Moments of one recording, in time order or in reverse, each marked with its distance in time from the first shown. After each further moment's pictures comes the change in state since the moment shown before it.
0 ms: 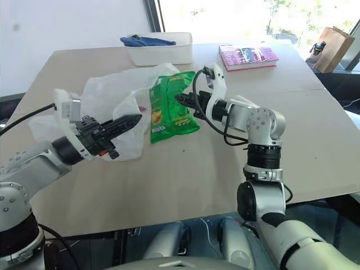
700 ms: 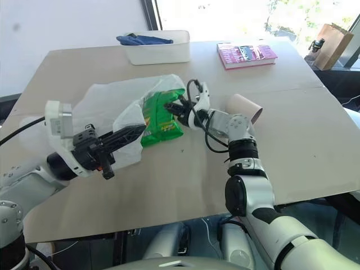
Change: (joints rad) left arm 0.180 0.064 -0.010 -0.102 -0.169 -0.210 0.007; right arm -0.095 0.084 0.012 0.580 0.134 -0.250 -0.057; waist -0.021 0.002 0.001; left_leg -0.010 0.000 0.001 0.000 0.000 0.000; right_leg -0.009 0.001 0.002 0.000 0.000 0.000
